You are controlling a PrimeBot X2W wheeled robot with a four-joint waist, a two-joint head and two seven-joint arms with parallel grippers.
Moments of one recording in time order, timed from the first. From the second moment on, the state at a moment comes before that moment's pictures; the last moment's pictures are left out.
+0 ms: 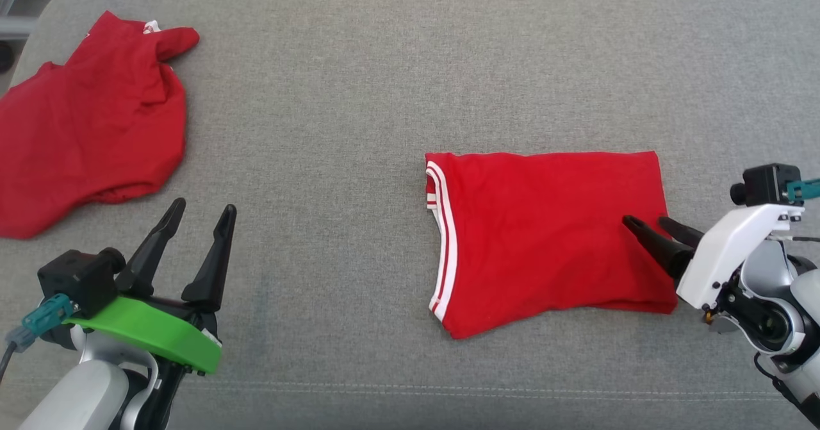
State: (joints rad) left arm -0.22 0.51 -0.54 -0.02 -0.86 0.09 -0.24; right arm -0.26 -0.58 0.54 0.11 1.08 -0.11 0.30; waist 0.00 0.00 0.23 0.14
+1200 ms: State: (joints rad) left arm -0.18 0.51 -0.54 -0.08 -0.86 0.10 -0.23; right arm -0.34 -0.54 0.54 0.32 1.14 0.00 0.32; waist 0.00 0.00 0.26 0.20
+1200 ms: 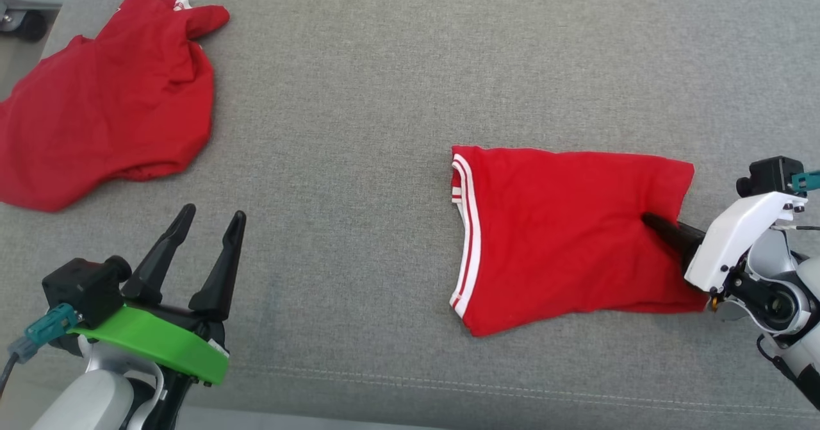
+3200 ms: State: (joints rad) left arm -0.29 0.63 -0.41 -0.29 -0.80 0.12 -0.11; right arm -0.96 -0.72 0.45 0.60 0.85 -0.10 0.28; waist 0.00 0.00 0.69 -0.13
